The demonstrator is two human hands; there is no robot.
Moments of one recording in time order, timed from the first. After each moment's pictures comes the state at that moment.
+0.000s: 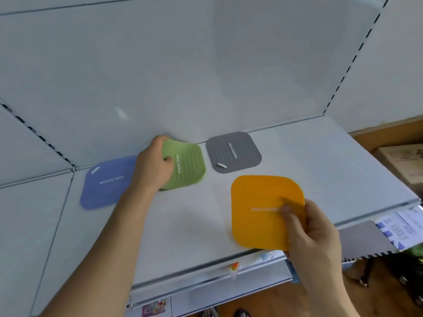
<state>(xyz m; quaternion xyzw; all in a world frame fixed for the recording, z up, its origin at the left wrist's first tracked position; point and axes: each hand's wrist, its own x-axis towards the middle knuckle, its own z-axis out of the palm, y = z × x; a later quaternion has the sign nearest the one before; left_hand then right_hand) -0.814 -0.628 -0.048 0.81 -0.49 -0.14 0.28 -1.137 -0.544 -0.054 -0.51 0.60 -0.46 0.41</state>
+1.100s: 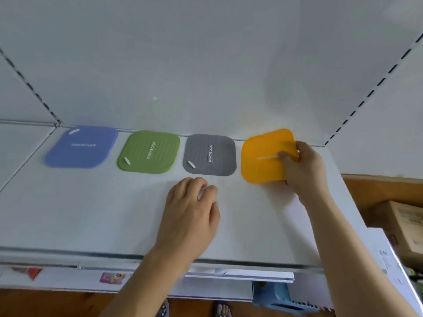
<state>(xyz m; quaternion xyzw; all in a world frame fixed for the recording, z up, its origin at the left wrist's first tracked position) -1.024 -0.577 -0.081 0.78 -0.59 0.05 0.22 -1.192 -0.789 -0.044 -0.69 0.59 -0.27 0.33</state>
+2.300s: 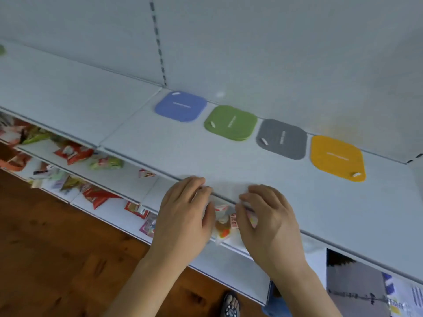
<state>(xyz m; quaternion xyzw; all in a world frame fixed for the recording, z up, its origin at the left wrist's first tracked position) -1.024 -0.412 -0.073 0.87 -0.43 0.06 0.24 -1.153 -0.559 -0.076 -0.92 0.24 -0.26 0.17</state>
